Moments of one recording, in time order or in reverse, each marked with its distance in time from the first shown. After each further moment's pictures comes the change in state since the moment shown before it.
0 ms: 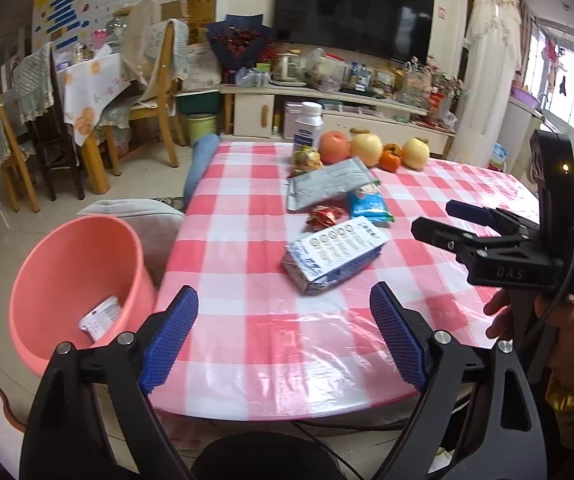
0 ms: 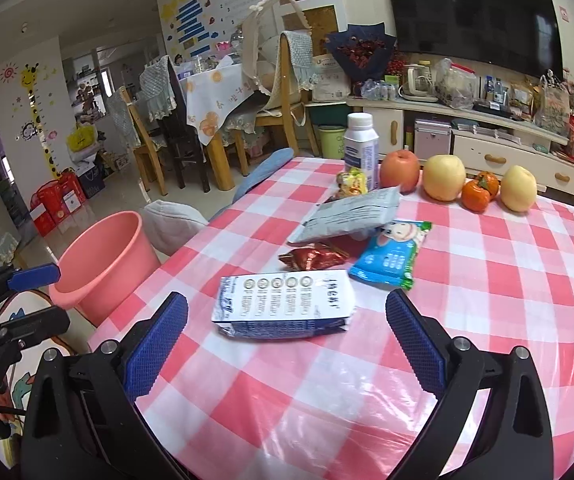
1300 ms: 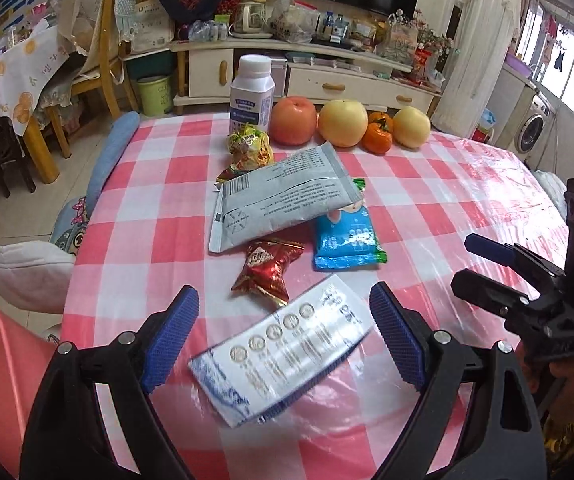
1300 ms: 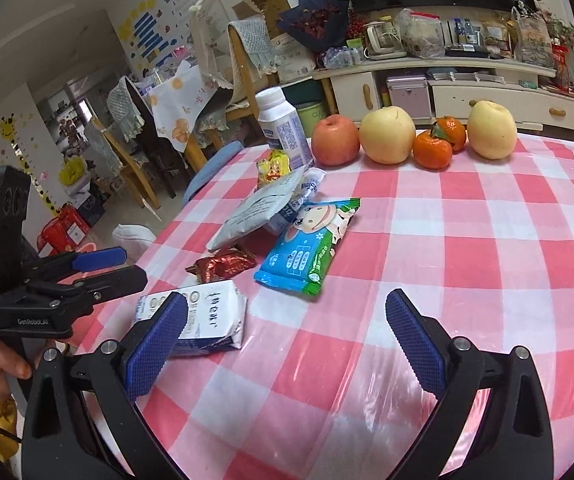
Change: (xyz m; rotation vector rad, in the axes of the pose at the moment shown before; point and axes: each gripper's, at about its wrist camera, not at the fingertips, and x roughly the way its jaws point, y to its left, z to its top) left arm 0.172 -0.055 0.090 0.038 0.198 -0.090; right arm 0.049 -0.122 0.008 0.184 0.080 0.056
